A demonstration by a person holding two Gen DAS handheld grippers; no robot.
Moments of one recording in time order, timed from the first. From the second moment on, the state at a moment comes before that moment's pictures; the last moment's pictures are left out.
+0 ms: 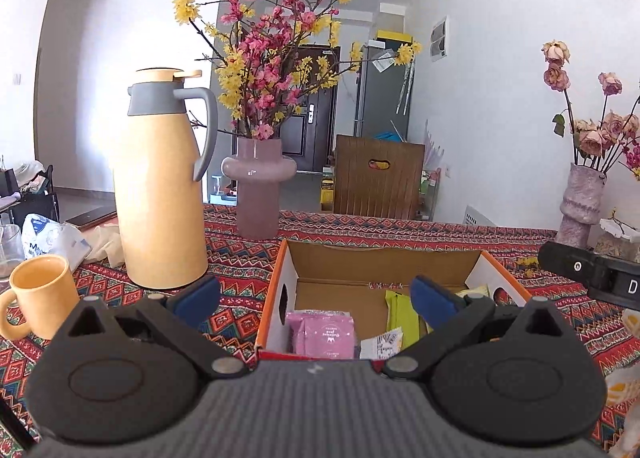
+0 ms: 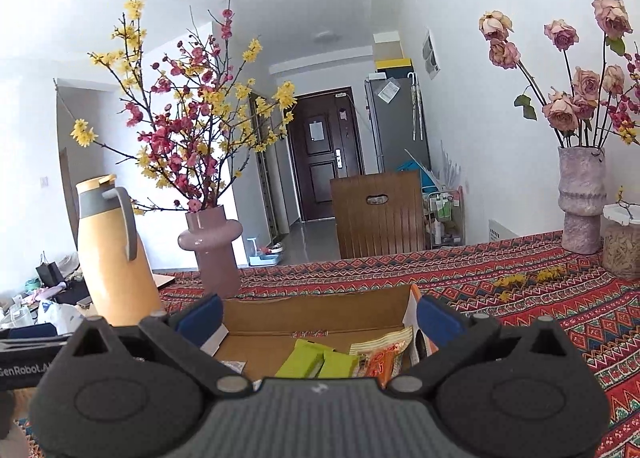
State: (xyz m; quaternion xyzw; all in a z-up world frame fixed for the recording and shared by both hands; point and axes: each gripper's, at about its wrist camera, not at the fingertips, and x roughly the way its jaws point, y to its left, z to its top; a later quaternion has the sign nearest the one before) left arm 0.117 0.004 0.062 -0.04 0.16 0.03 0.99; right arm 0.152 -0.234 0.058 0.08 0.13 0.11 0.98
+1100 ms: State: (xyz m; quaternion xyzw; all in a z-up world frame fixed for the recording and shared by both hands) left arm 0.018 0.027 0.019 -0.02 0.22 0.03 0.98; right arm 0.038 -0.266 -0.013 0.08 0.22 0.07 0.97
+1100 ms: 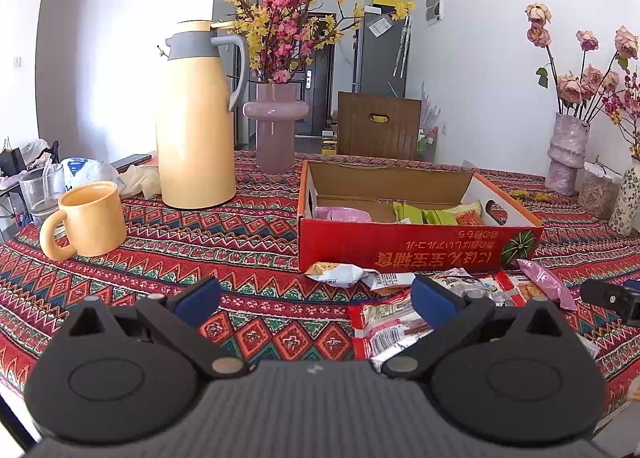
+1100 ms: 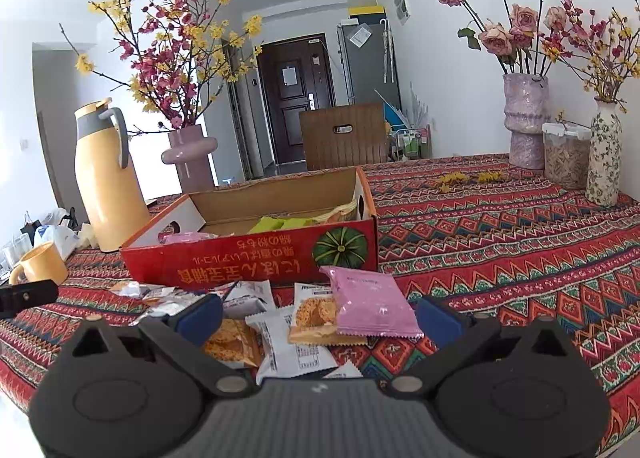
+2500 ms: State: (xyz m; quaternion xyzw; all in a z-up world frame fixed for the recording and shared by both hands) left arm 0.020 0.023 -0.018 -0.02 0.27 0.00 0.96; right arm 0.051 -0.243 -0.073 0.00 0.30 0.05 0.95
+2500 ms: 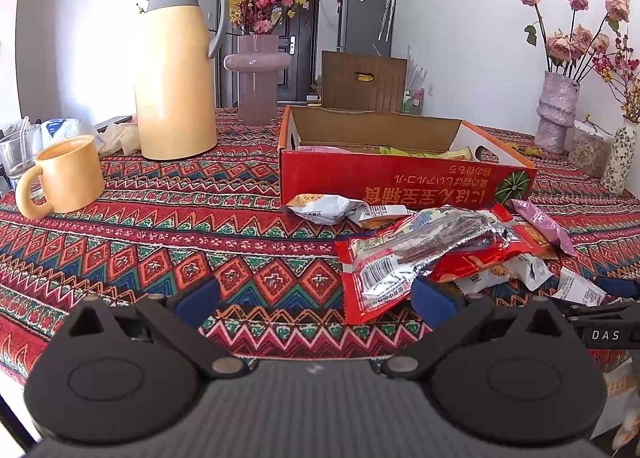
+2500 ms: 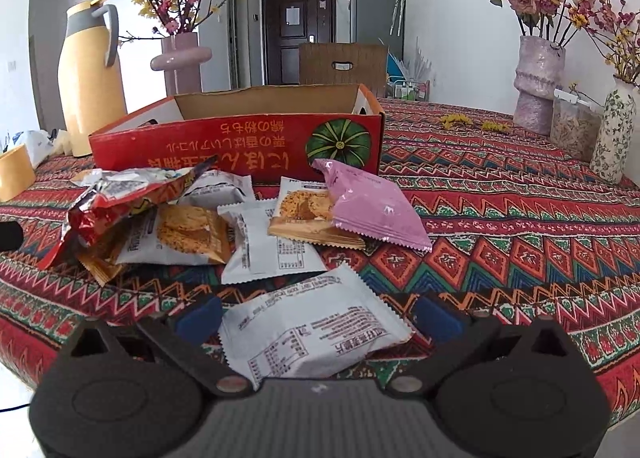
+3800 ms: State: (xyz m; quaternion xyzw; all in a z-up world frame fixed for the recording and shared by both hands) left arm 0.026 0.020 -0.028 -0.02 0.29 0.00 0.96; right arm 0.031 -0.228 -0.075 -0.02 0.25 0.11 0.96
